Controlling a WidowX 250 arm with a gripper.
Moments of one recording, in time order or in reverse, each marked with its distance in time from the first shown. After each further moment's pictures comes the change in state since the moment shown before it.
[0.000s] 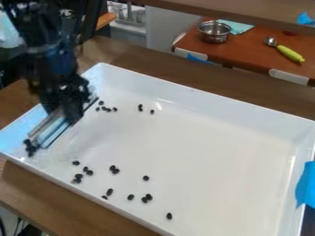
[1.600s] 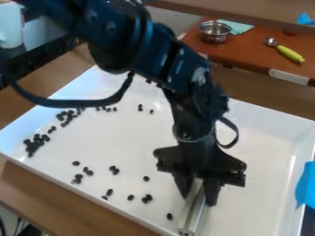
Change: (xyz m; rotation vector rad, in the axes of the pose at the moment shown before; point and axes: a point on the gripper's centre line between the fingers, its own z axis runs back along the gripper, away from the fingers) arm -0.026 -0.193 -0.064 -0.049 -0.087 0.019
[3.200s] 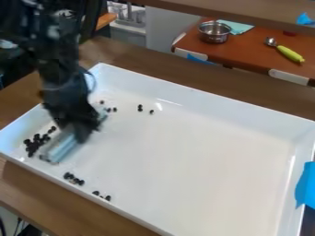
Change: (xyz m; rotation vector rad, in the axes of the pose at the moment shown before) arm 0.027 0.221 0.031 0.278 -0.012 -0.117
